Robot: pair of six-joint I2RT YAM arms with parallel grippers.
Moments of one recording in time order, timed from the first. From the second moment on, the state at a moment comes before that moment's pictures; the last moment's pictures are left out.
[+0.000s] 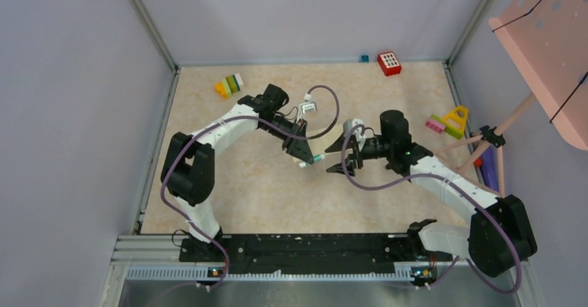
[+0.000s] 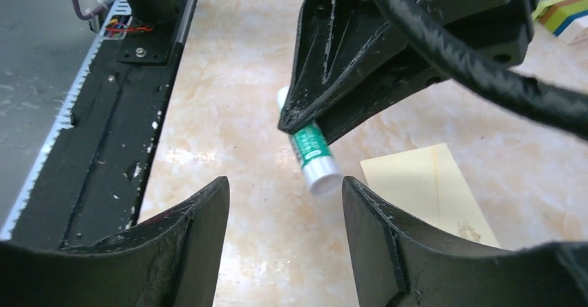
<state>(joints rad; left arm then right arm) -0.50 1.80 1.39 -0.82 1.23 0.29 0.45 1.18 0.69 0.07 -1.10 -0.46</state>
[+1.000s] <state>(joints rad) -0.65 1.55 1.31 -0.65 0.68 0.31 0.27 1.61 0.90 0.22 -1.32 0.69</state>
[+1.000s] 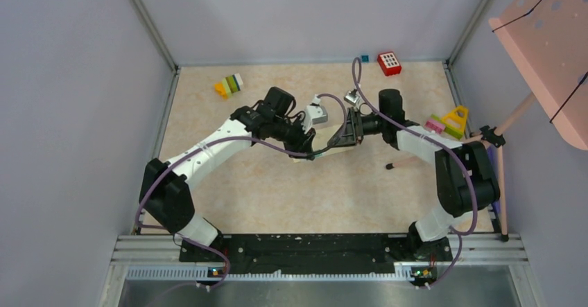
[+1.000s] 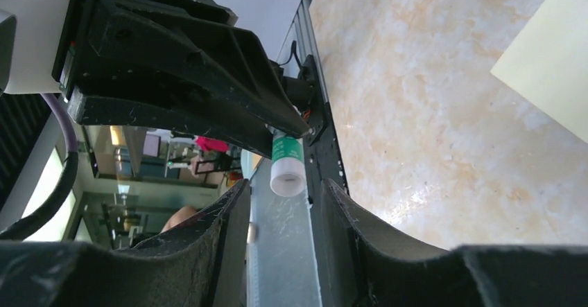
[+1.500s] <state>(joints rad) -0.67 1.56 1.31 -0.65 0.64 0.31 0.34 1.63 0.90 0.07 -1.30 0.59</state>
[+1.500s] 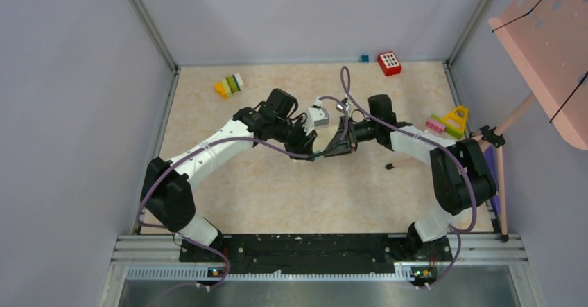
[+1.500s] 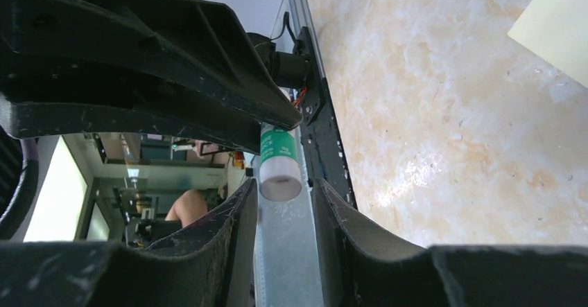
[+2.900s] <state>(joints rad) -0.54 1.81 1.43 -0.90 1.23 0.38 0.39 1.18 0.69 -0.04 -1.24 -0.44</state>
